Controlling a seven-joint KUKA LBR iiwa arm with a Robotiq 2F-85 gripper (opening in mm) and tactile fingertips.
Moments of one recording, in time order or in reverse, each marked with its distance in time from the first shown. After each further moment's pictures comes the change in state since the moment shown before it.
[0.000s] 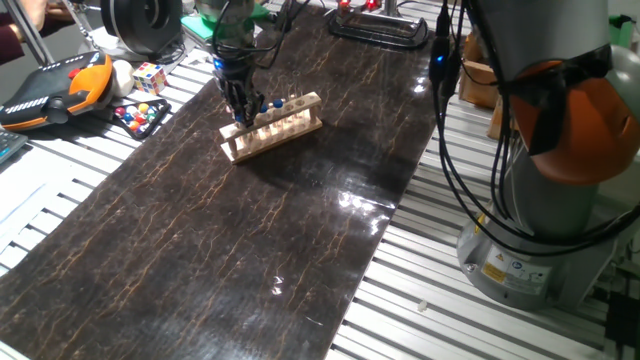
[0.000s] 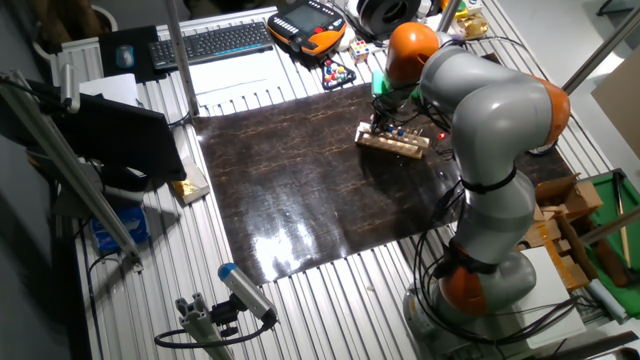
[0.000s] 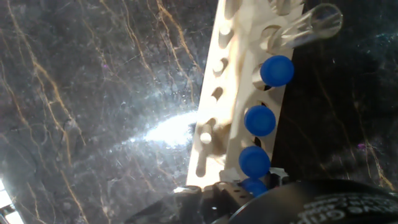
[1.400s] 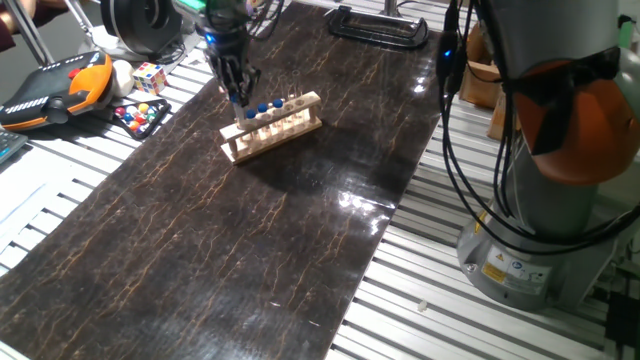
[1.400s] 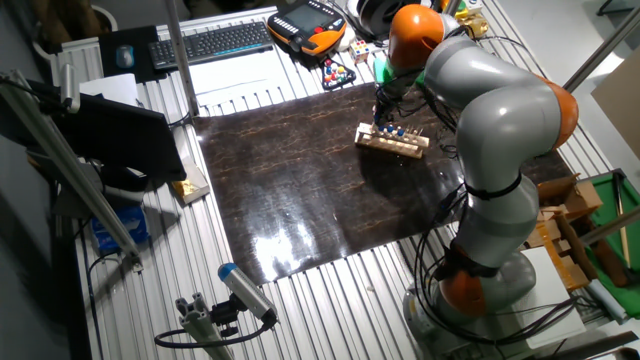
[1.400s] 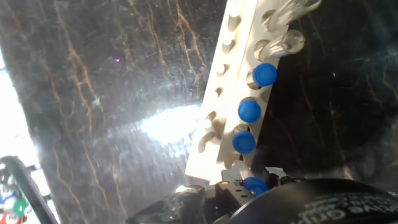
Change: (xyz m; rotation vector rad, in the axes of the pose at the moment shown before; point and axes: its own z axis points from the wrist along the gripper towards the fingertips) arm 0.010 -0.005 -0.068 0.012 -0.017 -0.111
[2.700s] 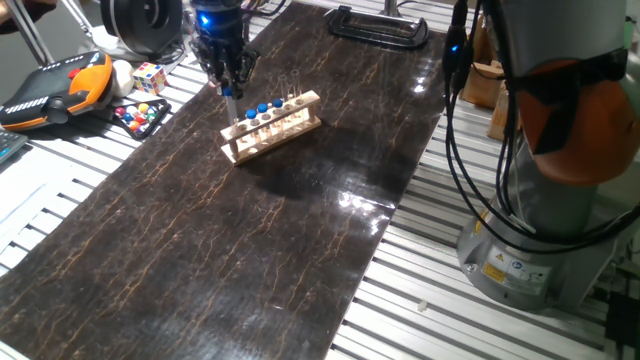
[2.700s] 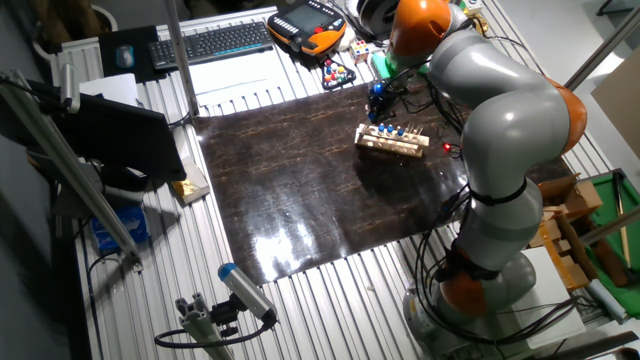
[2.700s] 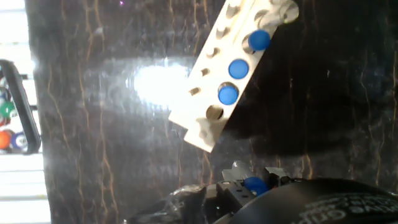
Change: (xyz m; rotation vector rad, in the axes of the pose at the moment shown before) arm 0.036 -0.025 -0.037 0.044 0.083 -0.280
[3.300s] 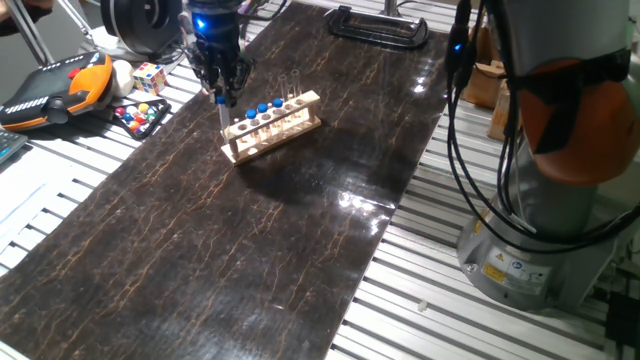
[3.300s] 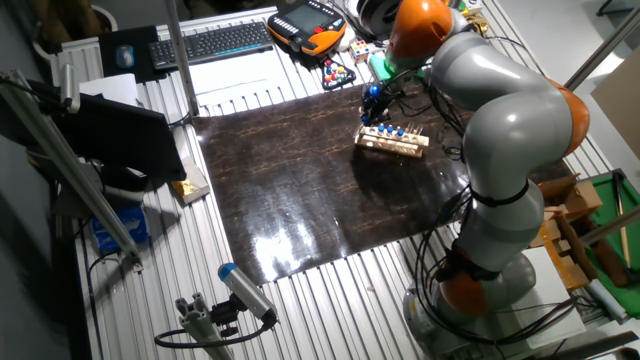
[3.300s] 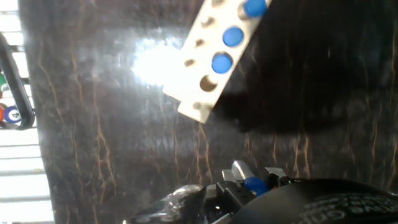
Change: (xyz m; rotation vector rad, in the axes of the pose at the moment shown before) arm 0.018 -0.003 0.003 -0.014 0.083 0.036
